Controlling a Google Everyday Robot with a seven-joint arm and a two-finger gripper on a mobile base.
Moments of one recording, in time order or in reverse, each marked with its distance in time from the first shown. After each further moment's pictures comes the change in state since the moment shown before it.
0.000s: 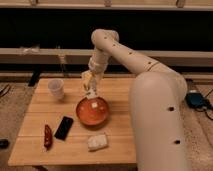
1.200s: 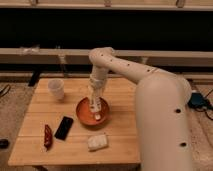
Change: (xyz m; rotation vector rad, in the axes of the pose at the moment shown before) arm 0.029 -0.004 0.059 0.040 0.050 -0.009
